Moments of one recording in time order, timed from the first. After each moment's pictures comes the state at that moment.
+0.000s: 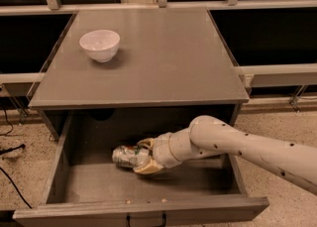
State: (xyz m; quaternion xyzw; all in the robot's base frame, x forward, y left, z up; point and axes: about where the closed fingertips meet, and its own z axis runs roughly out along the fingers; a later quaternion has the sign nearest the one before) arm 0.498 0.045 0.613 -0.66 0.62 0.23 0.36
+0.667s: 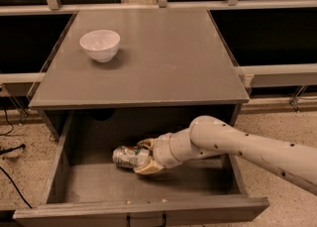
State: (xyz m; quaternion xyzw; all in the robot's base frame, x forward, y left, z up) arm 0.498 0.045 0.613 -0.66 0.62 0.23 0.36
